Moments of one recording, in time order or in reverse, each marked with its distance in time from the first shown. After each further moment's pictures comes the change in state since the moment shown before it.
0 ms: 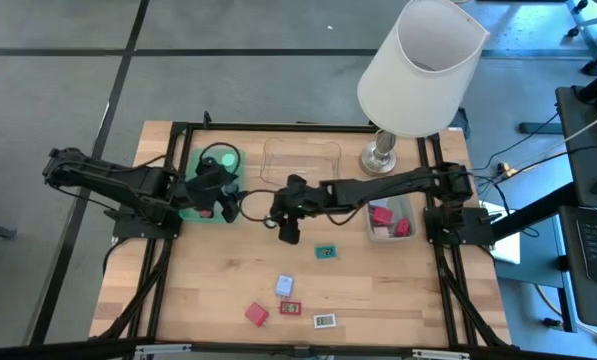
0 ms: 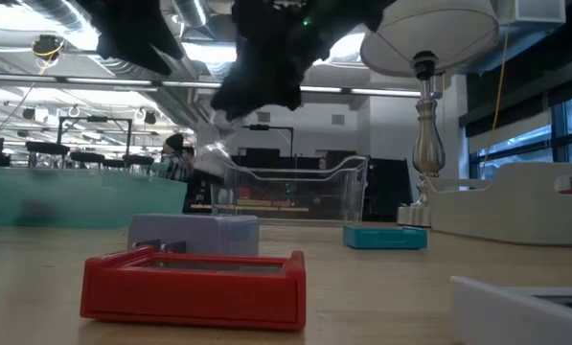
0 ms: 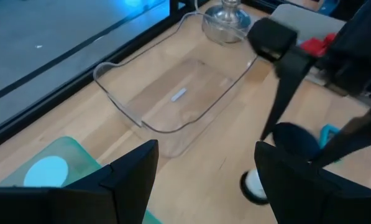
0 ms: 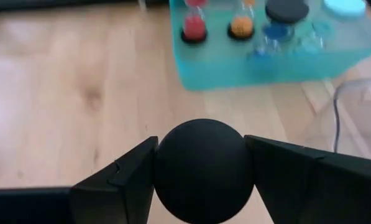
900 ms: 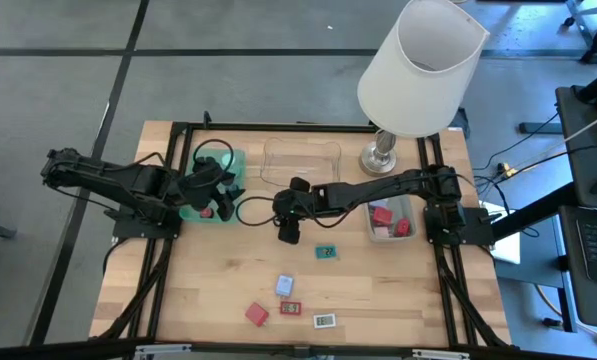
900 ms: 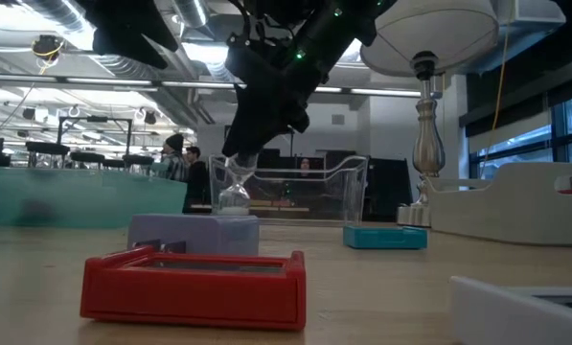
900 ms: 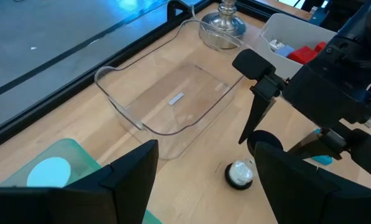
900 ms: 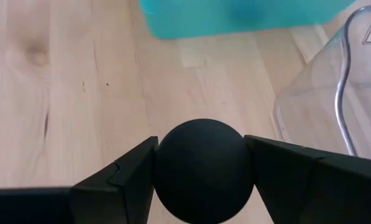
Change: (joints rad) left arm 0.000 -0.052 0.000 -0.014 0.009 0.002; right arm -0.001 0.082 0.040 -0.125 0.080 0.038
